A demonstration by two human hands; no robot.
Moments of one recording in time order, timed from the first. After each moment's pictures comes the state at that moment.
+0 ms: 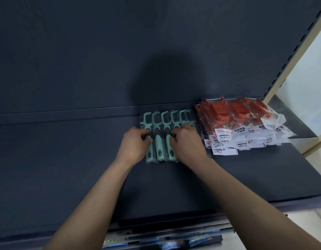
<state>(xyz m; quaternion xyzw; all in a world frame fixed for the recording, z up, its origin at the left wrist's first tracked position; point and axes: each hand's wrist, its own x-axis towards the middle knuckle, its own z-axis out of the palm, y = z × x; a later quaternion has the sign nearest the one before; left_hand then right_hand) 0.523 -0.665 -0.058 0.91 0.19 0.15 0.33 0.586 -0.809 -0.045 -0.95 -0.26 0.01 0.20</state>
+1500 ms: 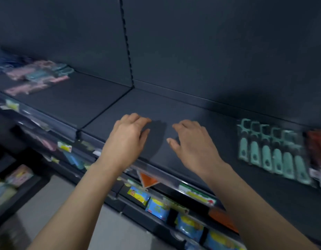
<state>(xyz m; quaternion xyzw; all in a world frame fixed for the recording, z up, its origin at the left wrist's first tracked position) 0.267 -0.594 0.007 0.91 0.31 0.27 0.08 0.410 -0.691 0.009 -0.79 -0.60 -0.01 0.13</state>
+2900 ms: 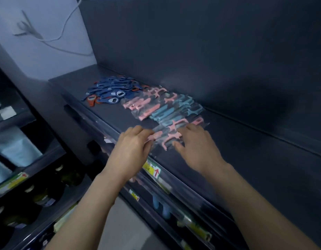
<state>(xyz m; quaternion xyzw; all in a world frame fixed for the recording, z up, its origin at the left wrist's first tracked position) -0.053 -0.101 -0.004 0.87 0.43 0.22 0.07 0.119 -0.150 0.000 -0.73 -0.66 0.04 0.15</state>
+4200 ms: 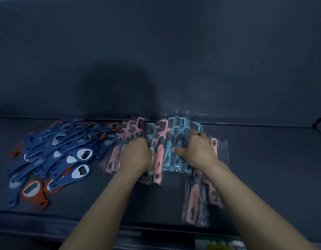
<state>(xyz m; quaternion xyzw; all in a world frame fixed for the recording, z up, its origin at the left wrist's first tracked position) 0.013 0.168 -0.037 0.93 0.34 0.04 0.16 0.109 0.034 -0.027 -0.93 -0.23 0.16 0.22</state>
